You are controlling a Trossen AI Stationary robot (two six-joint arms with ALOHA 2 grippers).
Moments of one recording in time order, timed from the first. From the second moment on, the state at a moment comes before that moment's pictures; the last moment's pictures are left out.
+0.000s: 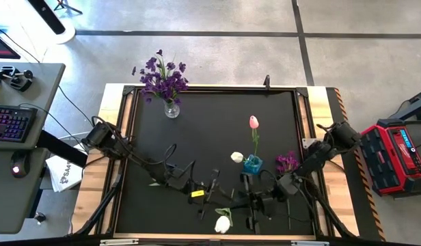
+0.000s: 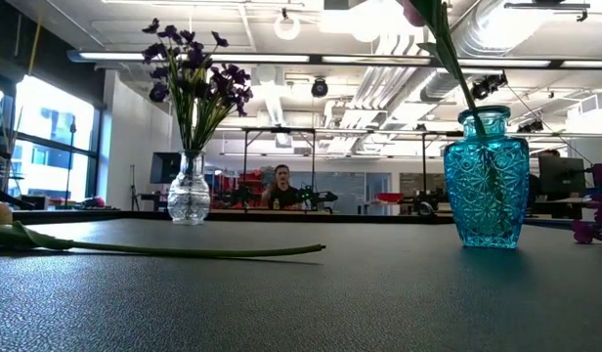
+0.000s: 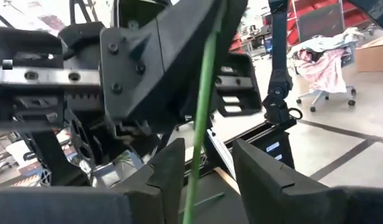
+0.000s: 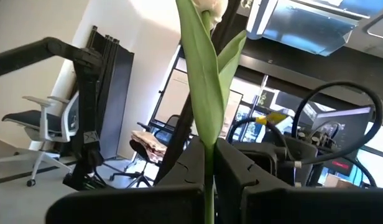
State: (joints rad) left arm -0.46 1.87 1.10 0.87 -0.10 0.34; right arm 0.68 1.73 0.90 1.24 0.34 -0.54
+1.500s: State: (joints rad) left arm -0.52 1.87 1.10 0.66 -0.54 0.30; right arm 0.87 1.73 1.18 0.51 1.24 -0.20
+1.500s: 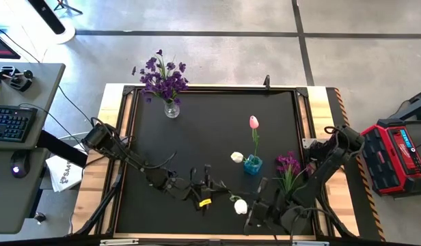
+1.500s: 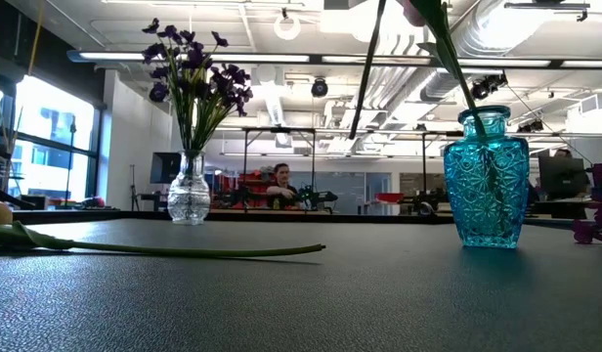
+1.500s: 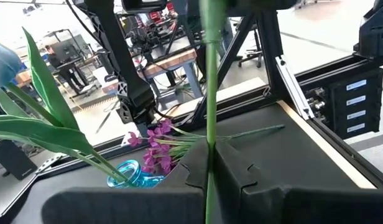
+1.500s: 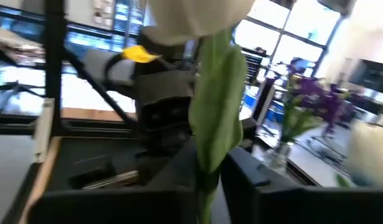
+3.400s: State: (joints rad) left arm -0.60 1.75 1.09 -0.03 -1.06 -0.04; right arm 0.67 1.14 1.18 -0.85 0.99 0.80
